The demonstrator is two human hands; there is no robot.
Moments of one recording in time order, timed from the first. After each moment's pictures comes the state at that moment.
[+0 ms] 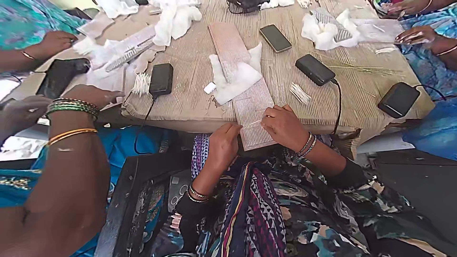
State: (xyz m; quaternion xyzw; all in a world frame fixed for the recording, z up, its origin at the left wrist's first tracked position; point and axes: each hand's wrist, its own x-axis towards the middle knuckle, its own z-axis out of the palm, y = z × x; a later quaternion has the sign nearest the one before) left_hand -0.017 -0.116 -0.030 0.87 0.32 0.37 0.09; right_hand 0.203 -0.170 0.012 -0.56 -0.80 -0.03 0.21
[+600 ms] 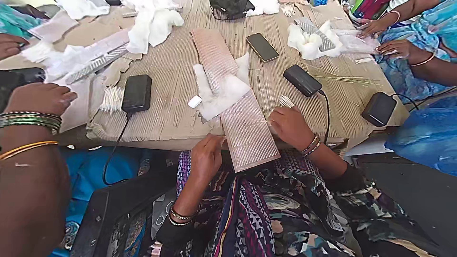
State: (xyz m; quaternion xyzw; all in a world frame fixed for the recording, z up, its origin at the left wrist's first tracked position) left_hand -0.020 -0.084 -0.040 0.85 0.33 0.37 0.16; right_hand 0.258 -0.150 0.012 -0.66 -0.73 -0.02 0.19
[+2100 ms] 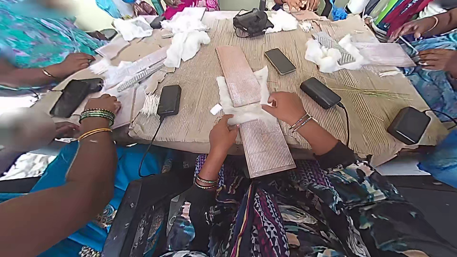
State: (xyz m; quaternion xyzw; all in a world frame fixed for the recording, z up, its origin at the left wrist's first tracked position) left_hand 0.014 -0.026 0.003 0.72 0.58 0.17 0.35; right_hand 0.244 -0.064 0.044 -0.72 -0.66 0.07 0.20
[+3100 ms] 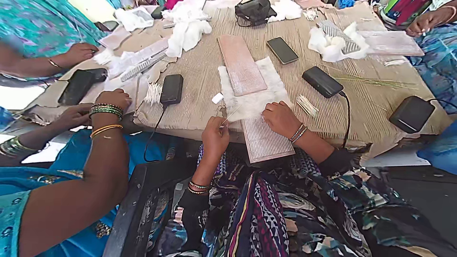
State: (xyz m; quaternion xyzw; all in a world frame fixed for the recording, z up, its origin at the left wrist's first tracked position) left_hand -0.028 -0.063 -0.031 0.76 0.49 0.37 0.23; right_hand 0.225 -0.100 -0.010 -0.56 -0.81 -0.03 0.17
